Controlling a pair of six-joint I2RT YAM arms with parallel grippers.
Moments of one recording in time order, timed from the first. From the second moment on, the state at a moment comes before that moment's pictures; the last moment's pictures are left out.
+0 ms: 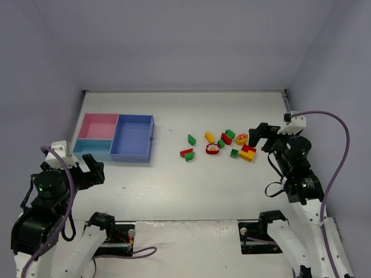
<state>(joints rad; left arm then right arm) -0.23 0.47 1.18 -1.11 -0.24 -0.28 0.14 0.67 0.83 -0.36 0.04 0.22</state>
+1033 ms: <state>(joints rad) -0.62 1.52 1.44 -0.77 -0.05 -0.44 0.15 0.91 0.90 -0.42 0.07 0.31</state>
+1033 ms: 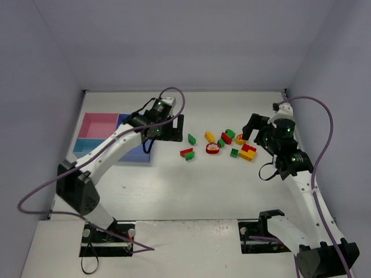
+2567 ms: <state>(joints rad) -0.63 2.27 1.87 -0.59 0.00 -0.09 0.15 0.96 0.90 -0.42 -0.08 0.35</state>
